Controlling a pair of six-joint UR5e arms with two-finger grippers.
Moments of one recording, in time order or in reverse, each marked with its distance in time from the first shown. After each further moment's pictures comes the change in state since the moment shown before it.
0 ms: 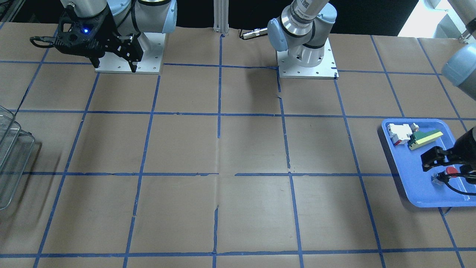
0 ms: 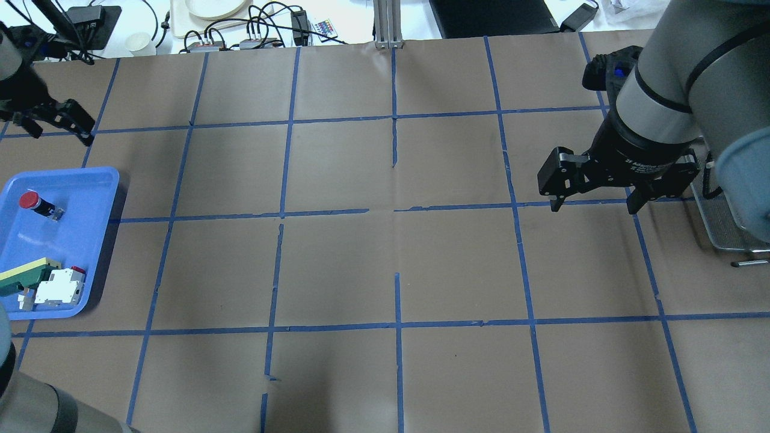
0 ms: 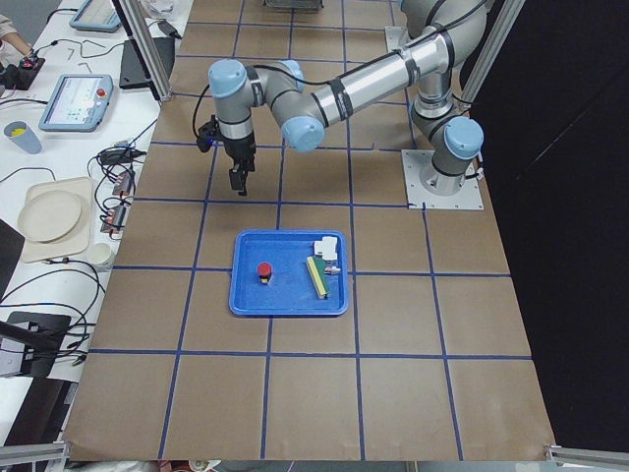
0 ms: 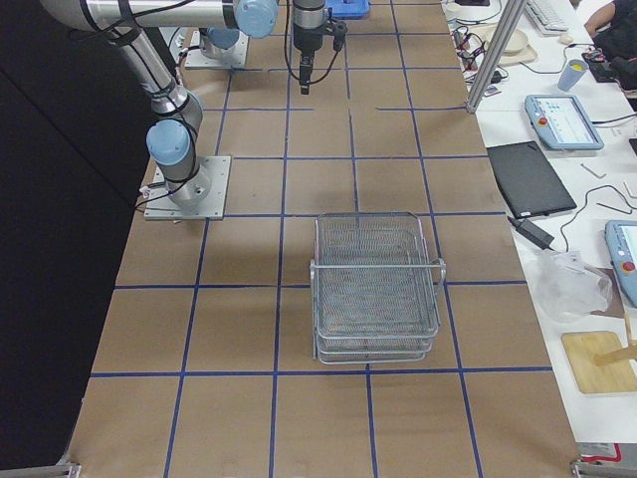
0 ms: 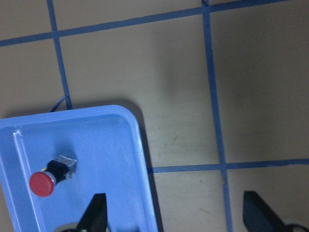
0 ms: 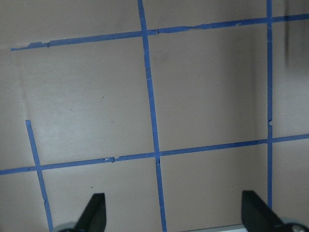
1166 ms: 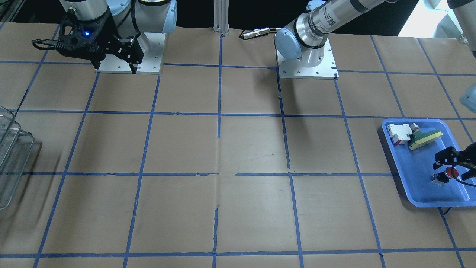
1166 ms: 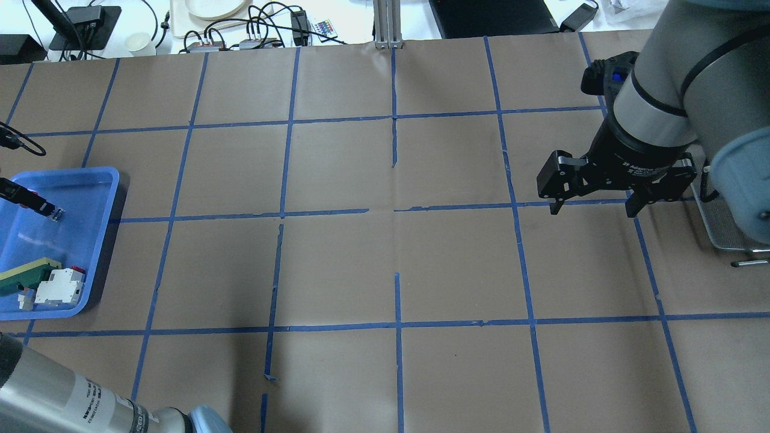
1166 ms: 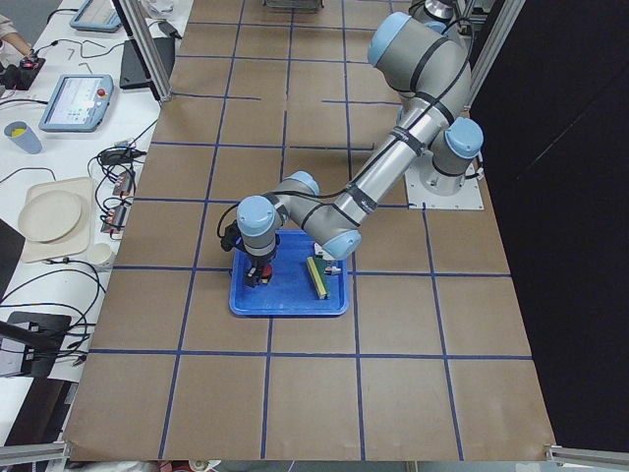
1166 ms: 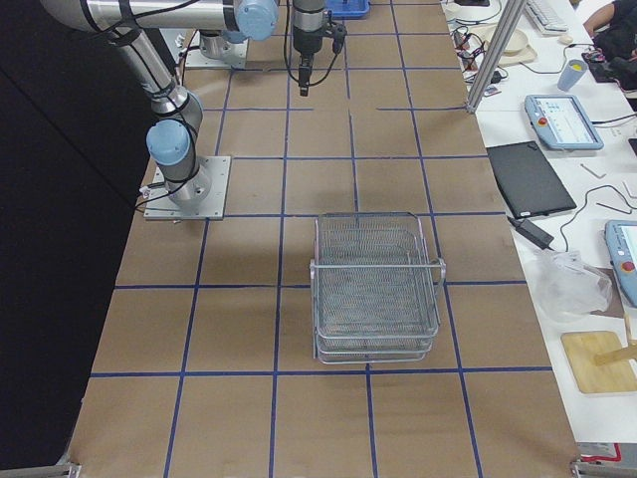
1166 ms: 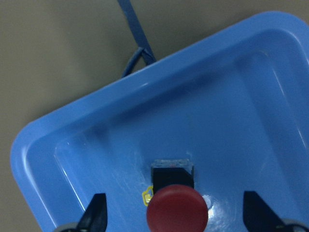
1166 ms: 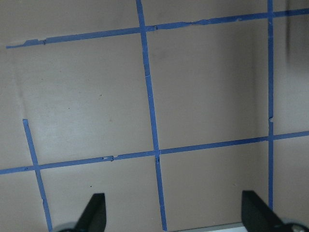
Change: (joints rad) left arm 0.259 -0.173 -0.089 0.201 -0.158 0.486; right arm -0.001 0.005 0.009 -0.001 -0.001 0.007
